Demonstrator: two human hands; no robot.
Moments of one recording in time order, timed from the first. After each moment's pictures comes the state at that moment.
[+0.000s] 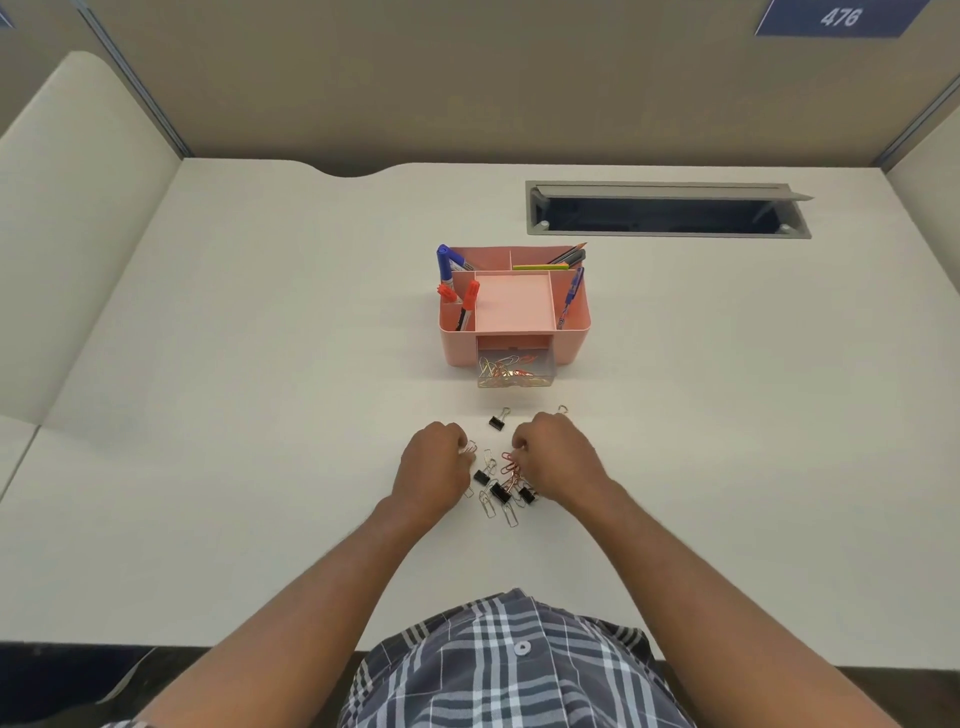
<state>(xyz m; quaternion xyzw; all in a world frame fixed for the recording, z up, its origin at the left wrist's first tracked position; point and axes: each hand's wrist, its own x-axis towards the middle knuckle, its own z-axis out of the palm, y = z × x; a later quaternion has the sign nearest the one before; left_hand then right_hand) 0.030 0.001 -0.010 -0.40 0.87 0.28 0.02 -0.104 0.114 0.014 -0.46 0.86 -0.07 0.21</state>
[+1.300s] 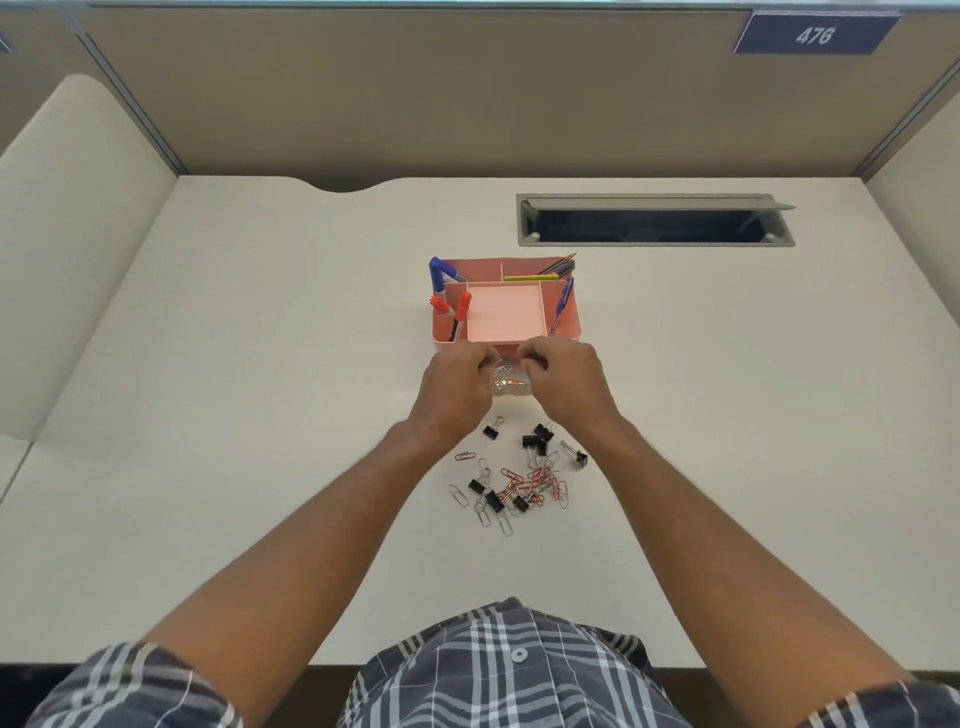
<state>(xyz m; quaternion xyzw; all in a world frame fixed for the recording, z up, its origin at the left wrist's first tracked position) -0.039 -0.029 0.060 -0.27 0.89 0.32 -0.19 -0.151 0.080 0.078 -0.38 0.85 -0.34 0.13</state>
